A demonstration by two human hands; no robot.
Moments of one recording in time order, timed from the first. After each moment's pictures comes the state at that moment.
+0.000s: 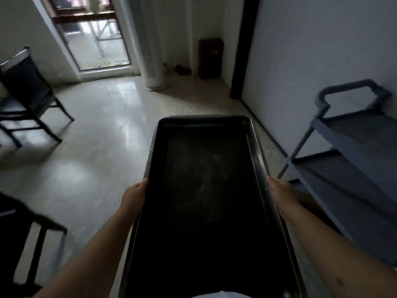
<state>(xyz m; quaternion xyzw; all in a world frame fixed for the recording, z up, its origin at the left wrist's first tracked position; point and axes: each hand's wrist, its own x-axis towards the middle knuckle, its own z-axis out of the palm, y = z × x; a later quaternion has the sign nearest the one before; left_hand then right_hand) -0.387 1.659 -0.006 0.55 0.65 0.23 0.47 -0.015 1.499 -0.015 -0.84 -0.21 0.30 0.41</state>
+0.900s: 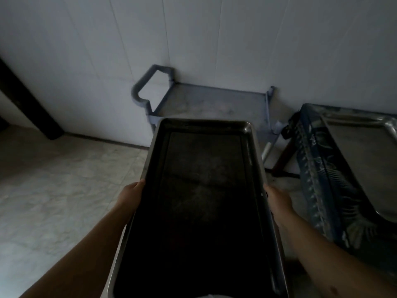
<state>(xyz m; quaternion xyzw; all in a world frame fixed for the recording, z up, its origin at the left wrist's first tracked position) -0.003 1.701 -0.003 0.79 0.29 -0.09 0.53 0.028 1.296 -0.027 -0.78 0.30 0.06 0.55</state>
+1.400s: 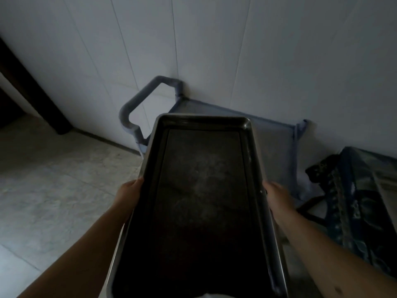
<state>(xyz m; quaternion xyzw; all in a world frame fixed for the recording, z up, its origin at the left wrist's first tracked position) 0.251 1.676 -0.017 0.76 0.35 -0.06 0.54 0.360 1.282 -0.051 -0.80 0.23 0.12 0.54</state>
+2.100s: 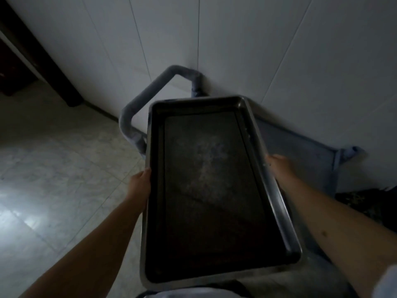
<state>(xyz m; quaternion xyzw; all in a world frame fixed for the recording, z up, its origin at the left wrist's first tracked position) 0.390 1.701 -0.039 0.66 0.46 -0.03 0.60 0.603 1.354 -0.059 -0.91 0.08 0.17 0.36</state>
